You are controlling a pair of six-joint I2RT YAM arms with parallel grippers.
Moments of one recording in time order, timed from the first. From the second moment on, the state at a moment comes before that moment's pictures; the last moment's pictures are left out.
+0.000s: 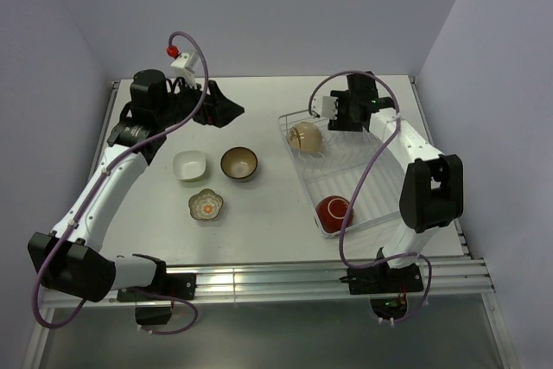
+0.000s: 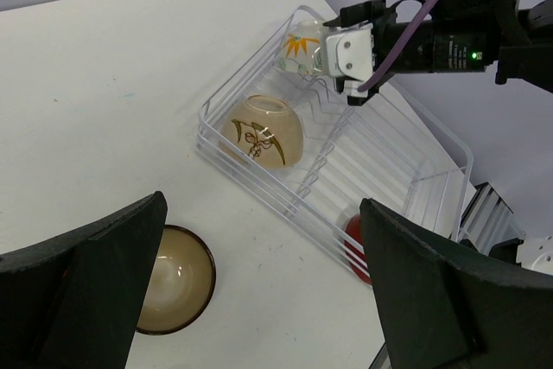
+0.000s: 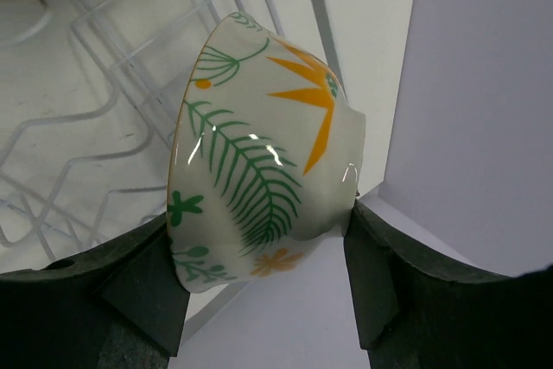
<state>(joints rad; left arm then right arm) -0.30 1.29 1.28 -0.23 0.55 -0.32 0.18 1.69 1.38 -0.53 -0.04 -1.33</state>
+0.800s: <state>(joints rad) -0.28 1.29 1.26 -0.23 0.56 -0.31 0.24 1.76 1.28 -0.42 0.05 -1.50</state>
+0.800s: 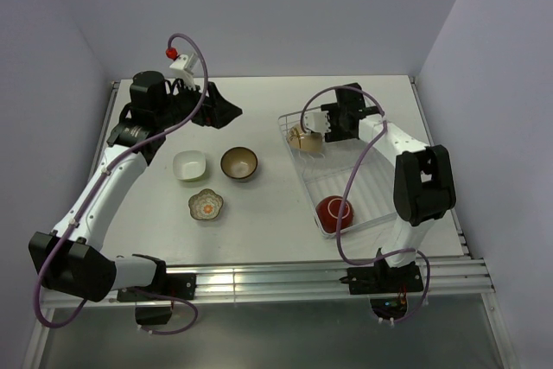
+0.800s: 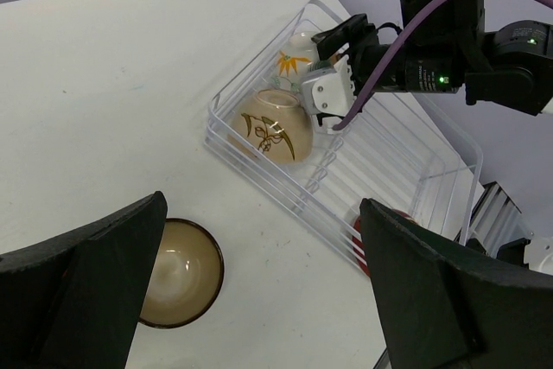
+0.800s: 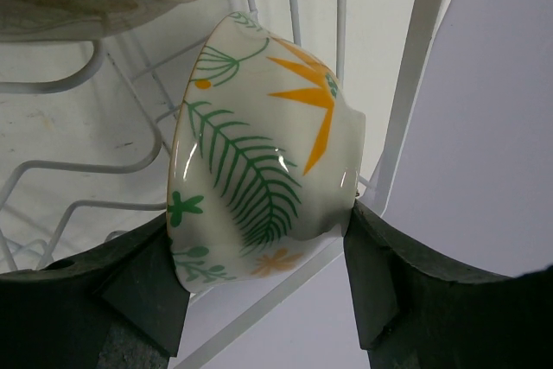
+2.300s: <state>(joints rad) -0.26 1.29 1.26 -0.25 0.58 -0.29 0.21 1.60 1.43 -0.76 -0.14 -1.43</state>
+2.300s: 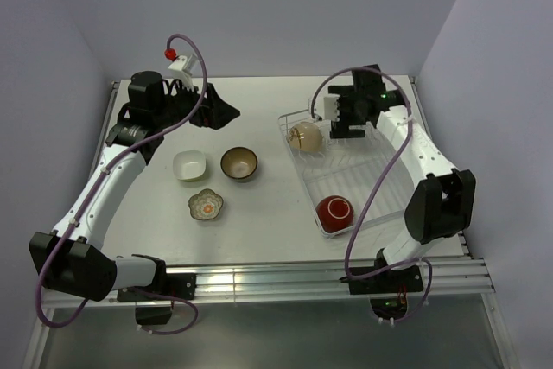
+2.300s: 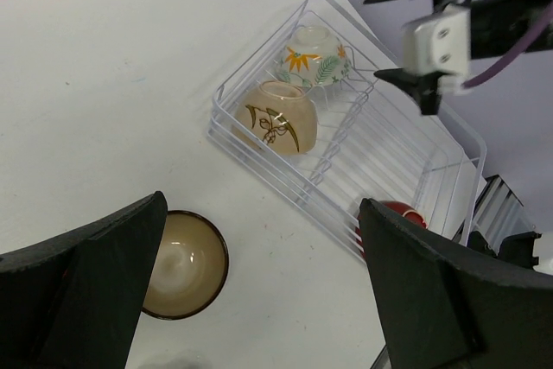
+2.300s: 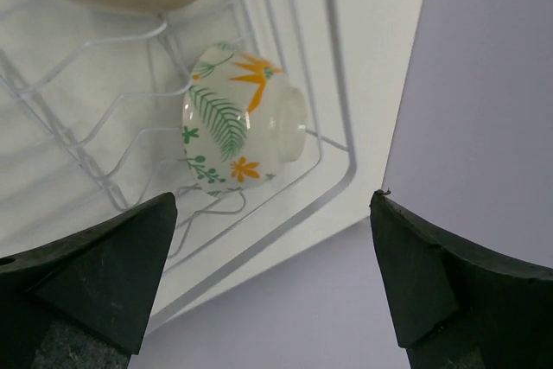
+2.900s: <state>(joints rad) -0.23 1.31 1.26 -0.25 0.61 -0.34 0.27 1.58 1.42 -0.86 -0.50 -1.18</state>
